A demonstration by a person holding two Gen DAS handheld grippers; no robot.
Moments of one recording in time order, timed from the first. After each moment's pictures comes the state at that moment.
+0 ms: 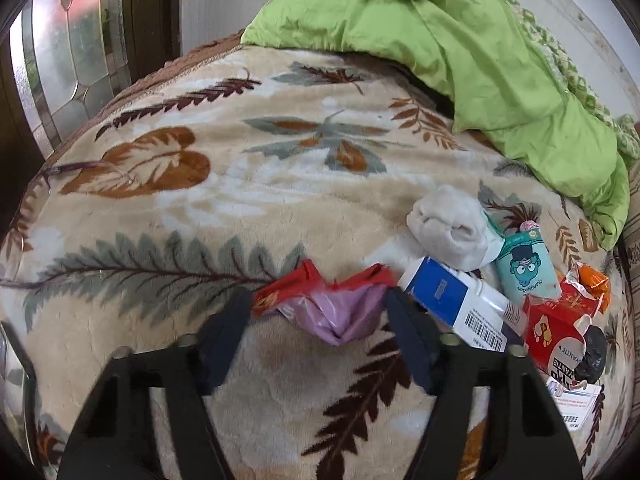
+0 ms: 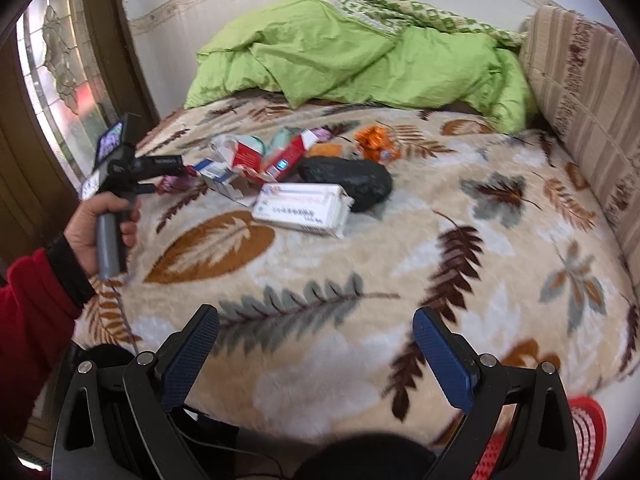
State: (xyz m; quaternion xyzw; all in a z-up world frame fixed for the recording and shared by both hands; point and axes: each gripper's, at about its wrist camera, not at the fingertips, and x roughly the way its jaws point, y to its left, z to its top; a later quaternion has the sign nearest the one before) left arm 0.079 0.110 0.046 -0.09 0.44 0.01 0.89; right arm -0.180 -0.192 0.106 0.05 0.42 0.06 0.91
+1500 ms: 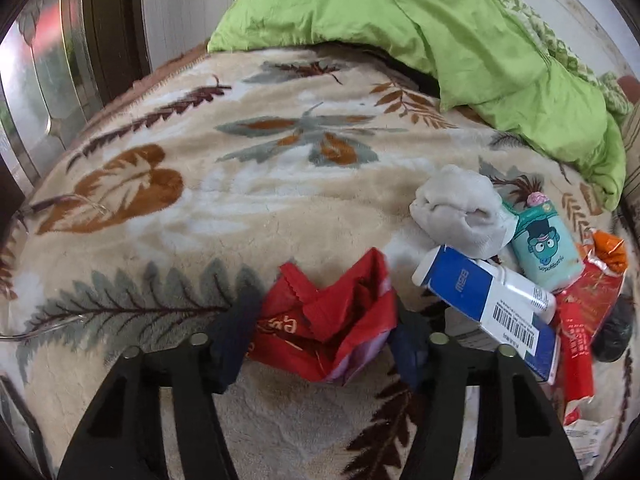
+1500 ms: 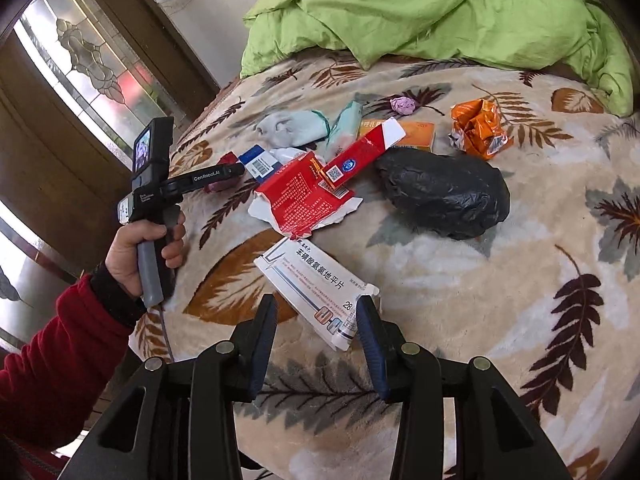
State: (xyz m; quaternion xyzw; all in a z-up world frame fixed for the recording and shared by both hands) left arm 0.093 0.104 0.028 -0.03 0.44 -0.02 0.90; right arm -0.069 -0.189 0.078 0.10 0.48 0.22 0.84
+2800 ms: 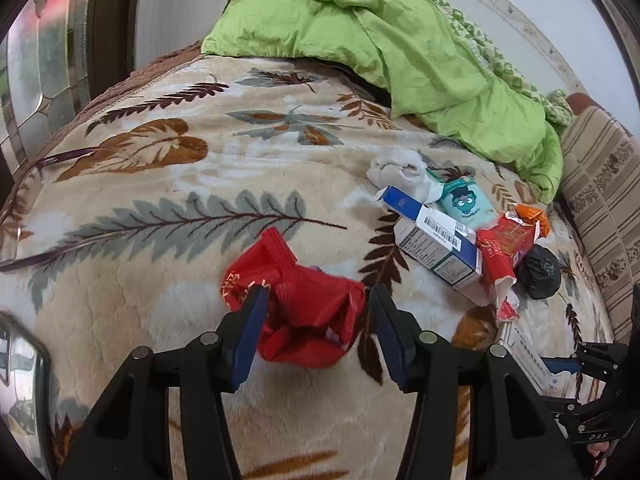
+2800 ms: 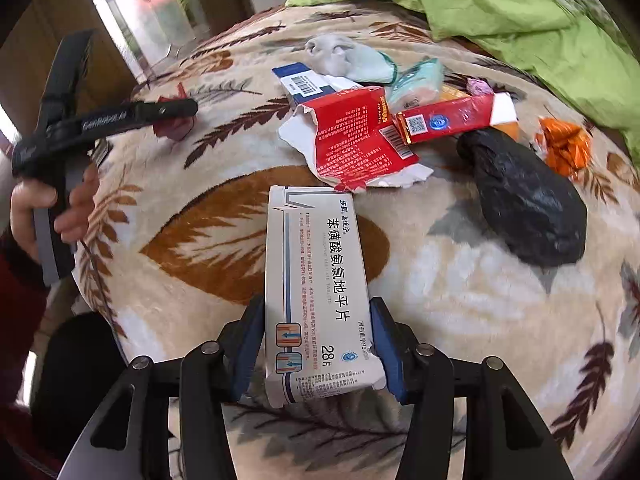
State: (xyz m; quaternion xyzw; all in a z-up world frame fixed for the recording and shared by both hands) left arm 0.003 0.148 0.048 -0.09 0.42 -0.10 0.90; right arm -0.051 -0.119 0.028 -0.05 0.52 0.24 0.82
